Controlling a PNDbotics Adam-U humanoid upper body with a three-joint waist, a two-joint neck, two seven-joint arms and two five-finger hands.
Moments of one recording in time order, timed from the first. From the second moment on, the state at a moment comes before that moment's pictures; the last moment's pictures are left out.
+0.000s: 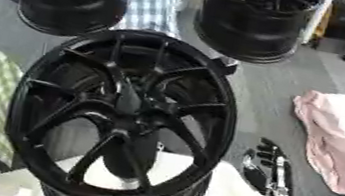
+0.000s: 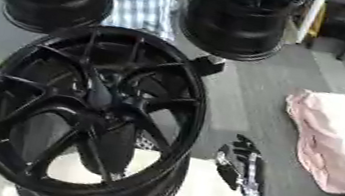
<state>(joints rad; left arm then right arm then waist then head) -0.36 0.79 0.17 -1.11 -0.19 -0.36 -0.68 -0.26 -0.11 0.07 -0.99 0.27 -0.22 -0.40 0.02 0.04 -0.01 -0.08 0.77</state>
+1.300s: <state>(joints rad) -0.17 0.21 0.39 -1.16 -0.03 -0.05 -0.18 -0.27 -0.10 0.06 -0.99 0.26 -0.21 -0.41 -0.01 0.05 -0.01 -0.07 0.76</state>
